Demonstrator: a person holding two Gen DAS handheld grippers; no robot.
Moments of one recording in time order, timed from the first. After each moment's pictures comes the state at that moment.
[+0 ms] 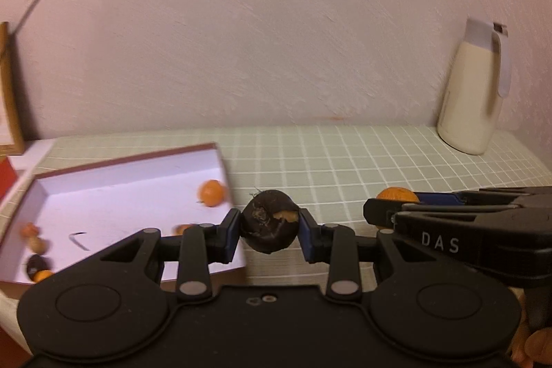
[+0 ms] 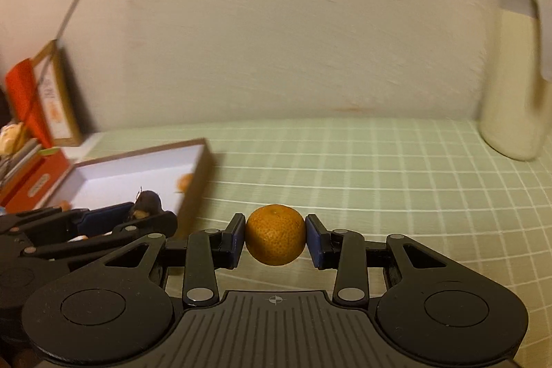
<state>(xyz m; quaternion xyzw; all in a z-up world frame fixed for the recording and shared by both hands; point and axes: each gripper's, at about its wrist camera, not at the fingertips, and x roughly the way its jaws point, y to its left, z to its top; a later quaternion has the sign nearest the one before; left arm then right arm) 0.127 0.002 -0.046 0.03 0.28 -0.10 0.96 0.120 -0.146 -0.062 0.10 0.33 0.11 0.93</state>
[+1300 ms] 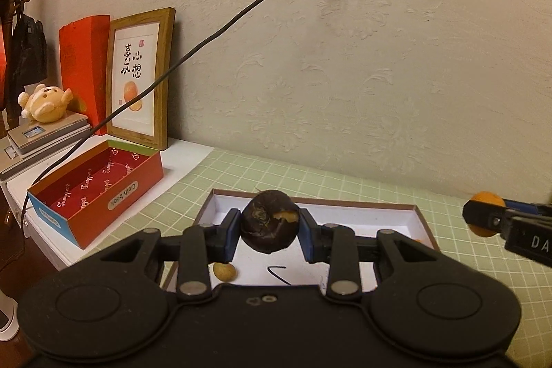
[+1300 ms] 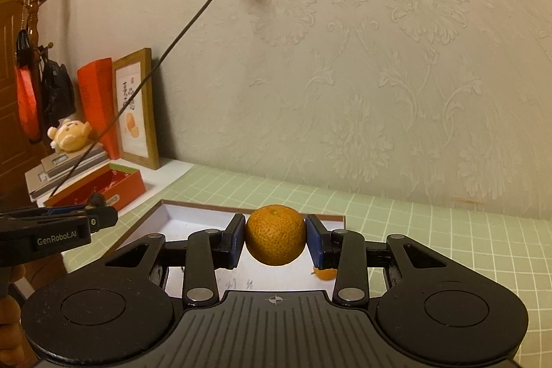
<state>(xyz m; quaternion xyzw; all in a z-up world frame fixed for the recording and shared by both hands) 0.128 0.183 -0.012 -0.05 0.23 0.08 0.97 0.144 -0.014 -0.020 0.04 0.24 0.21 0.95</state>
